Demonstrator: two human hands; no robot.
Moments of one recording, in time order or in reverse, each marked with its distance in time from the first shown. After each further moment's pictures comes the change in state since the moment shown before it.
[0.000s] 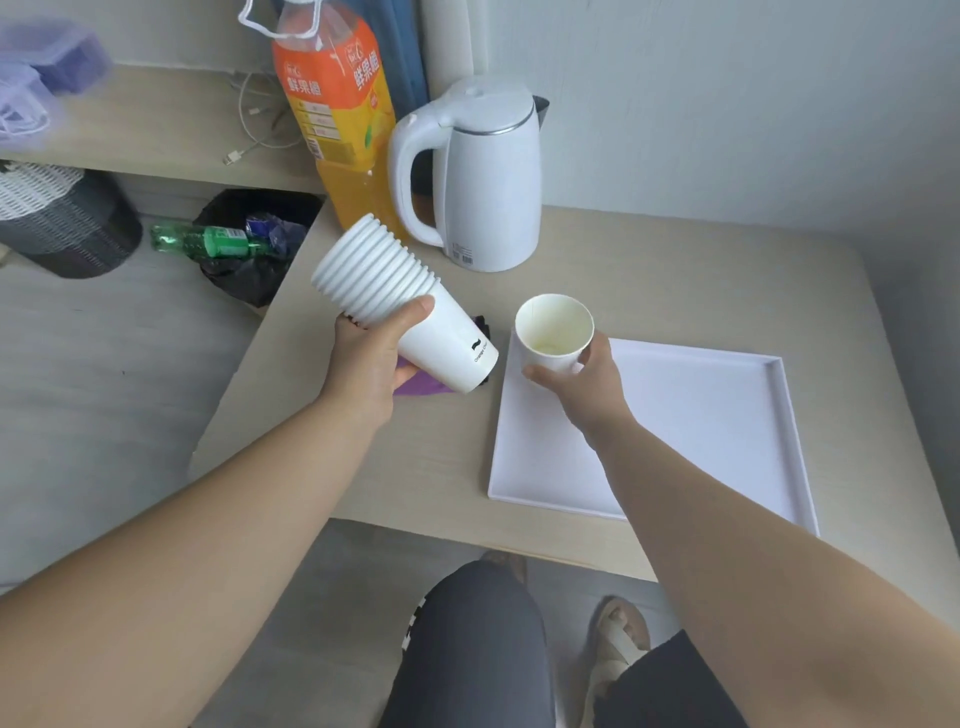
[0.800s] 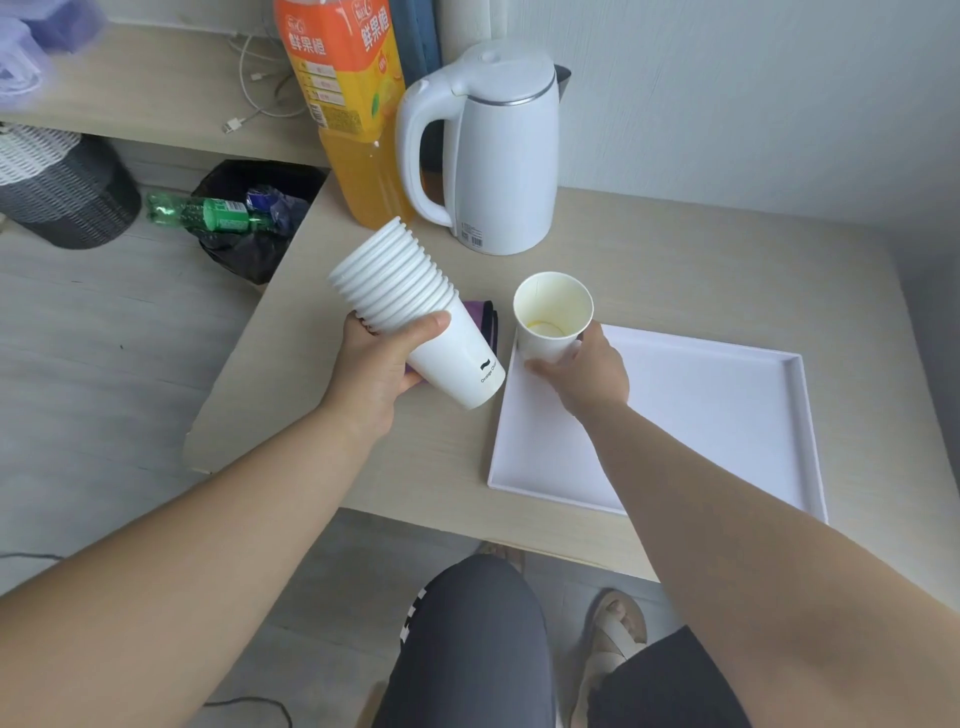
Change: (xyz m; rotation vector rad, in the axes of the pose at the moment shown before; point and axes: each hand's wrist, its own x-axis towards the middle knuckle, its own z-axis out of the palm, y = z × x) left_hand -0.004 -0.017 -0.012 0.082 -0.104 0.048; right_hand 0.018 0.000 0.016 -0.562 0.057 0.006
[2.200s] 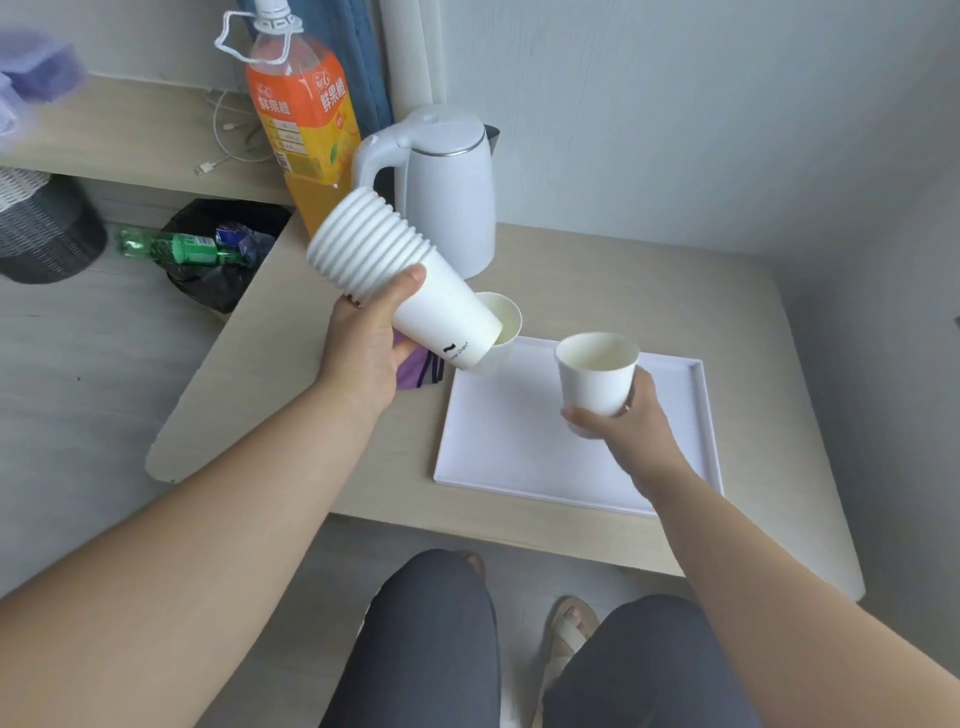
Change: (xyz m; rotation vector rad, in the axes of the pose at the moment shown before) left_hand -0.029 0.034 0.060 -0.249 0.023 0.028; right_hand -0.086 0.055 -0.102 0.542 -0.017 -0.037
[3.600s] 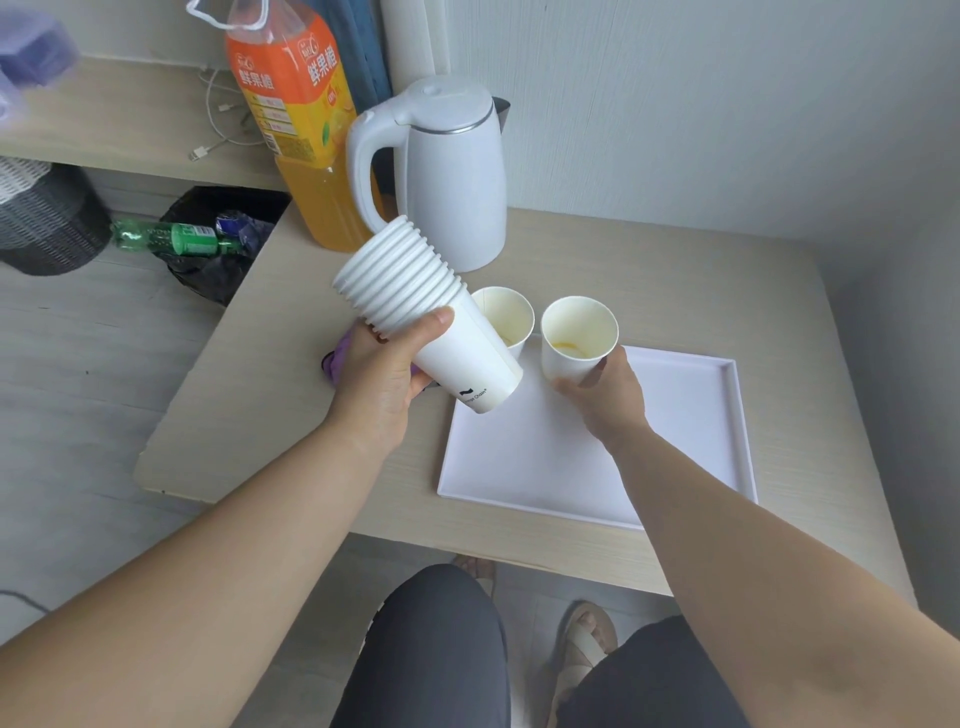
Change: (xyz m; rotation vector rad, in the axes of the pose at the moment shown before) left_hand 0.005 -0.032 -0.008 0.134 -0.037 -0.047; right_hand 0.087 0.032 0.039 -0.289 0.100 0.001
